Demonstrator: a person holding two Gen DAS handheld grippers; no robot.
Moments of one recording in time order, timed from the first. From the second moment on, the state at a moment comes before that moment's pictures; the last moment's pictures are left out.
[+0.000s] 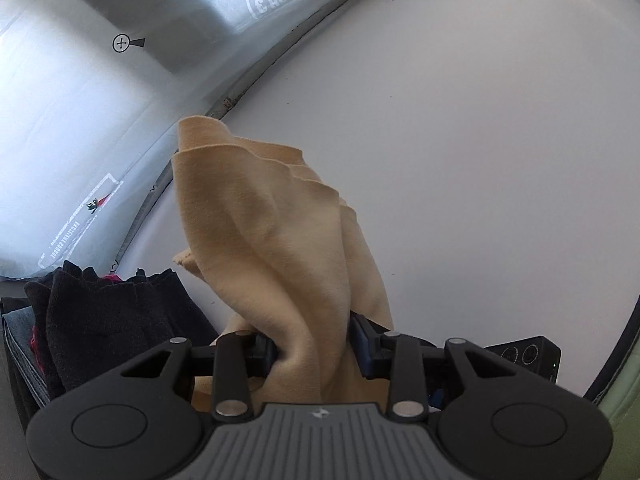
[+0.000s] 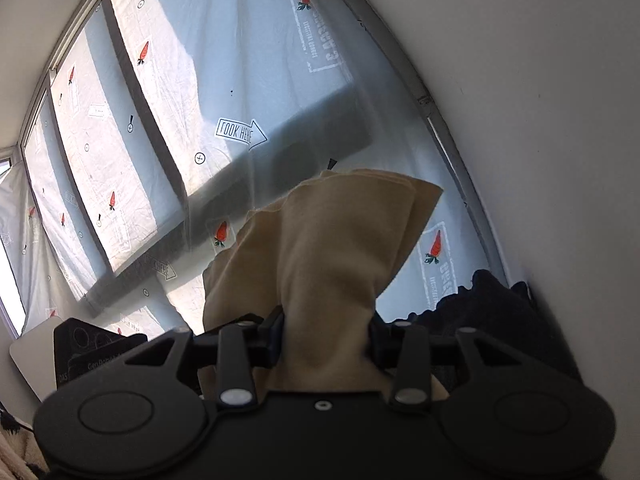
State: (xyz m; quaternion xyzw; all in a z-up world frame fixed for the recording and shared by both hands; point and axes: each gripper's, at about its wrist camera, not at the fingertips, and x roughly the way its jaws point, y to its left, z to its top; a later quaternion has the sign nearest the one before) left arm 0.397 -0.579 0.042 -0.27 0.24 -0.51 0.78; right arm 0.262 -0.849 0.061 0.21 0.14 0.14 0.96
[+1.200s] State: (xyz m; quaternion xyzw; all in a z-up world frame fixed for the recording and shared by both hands) left arm 0.524 -0.663 -0.061 -0.01 0.24 -0.19 0.95; right arm 0.429 -0.810 -0.059 -0.10 0.15 -0.19 0.96
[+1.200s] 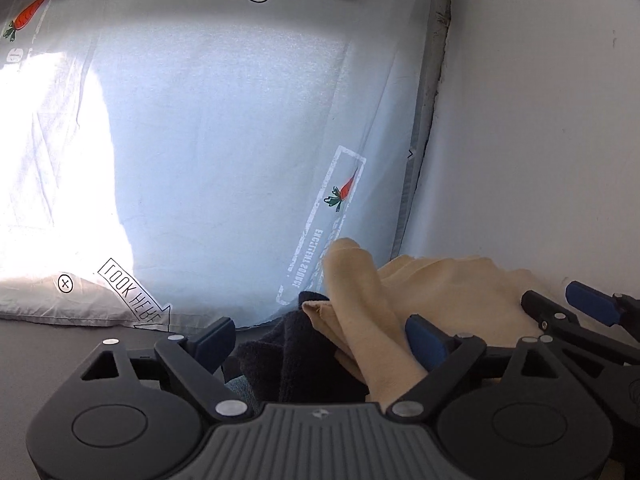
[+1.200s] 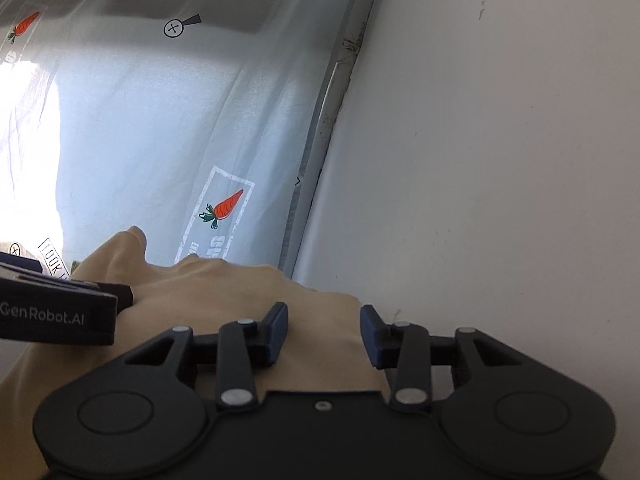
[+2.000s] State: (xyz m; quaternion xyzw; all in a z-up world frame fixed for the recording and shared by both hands) left arm 0.325 -0.484 0.054 -0.02 0.14 -0.16 0.98; right arm 0.288 -0.693 0.041 0.03 0.08 -0.06 1.00
